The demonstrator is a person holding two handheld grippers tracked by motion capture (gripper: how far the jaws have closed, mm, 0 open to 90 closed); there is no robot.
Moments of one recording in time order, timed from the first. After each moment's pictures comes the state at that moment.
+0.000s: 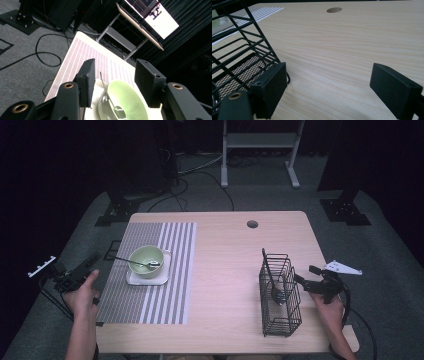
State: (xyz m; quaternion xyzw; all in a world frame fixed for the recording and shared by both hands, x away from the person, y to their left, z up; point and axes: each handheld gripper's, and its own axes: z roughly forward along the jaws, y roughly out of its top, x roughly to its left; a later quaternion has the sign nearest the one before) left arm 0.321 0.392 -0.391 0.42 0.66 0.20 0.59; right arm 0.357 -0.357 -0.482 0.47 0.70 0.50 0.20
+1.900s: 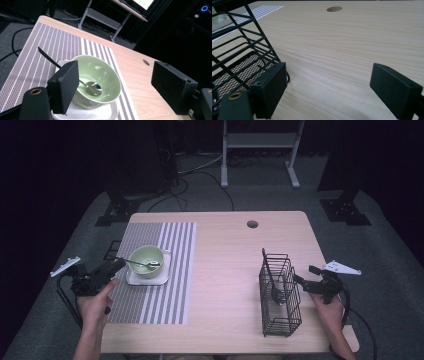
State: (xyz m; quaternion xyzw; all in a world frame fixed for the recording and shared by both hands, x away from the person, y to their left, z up) left arm 0.308 0.337 -0.378 0.54 0.59 0.18 0.58; right arm 0.357 -0.356 -0.482 0.47 0.70 0.50 0.20
